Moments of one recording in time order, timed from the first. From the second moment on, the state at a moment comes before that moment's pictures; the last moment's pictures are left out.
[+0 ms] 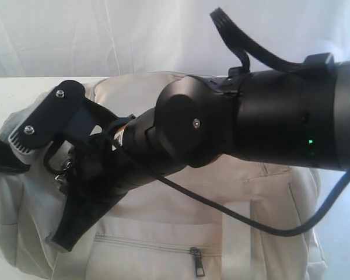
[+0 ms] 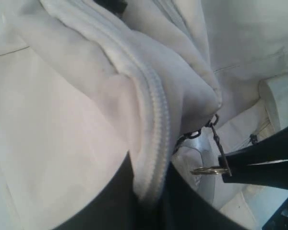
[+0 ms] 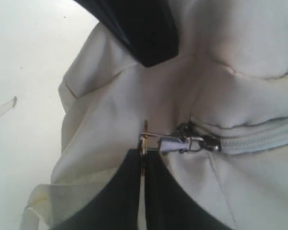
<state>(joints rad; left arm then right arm) 0.18 1.07 -0.71 -0.90 1.00 0.85 0.86 1.62 -1.15 0.44 0.39 -0.64</state>
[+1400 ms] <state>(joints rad) 0.18 1.06 -0.62 -0.94 0.92 0.85 0.64 1.91 -1.60 0.14 0.33 -0.22</state>
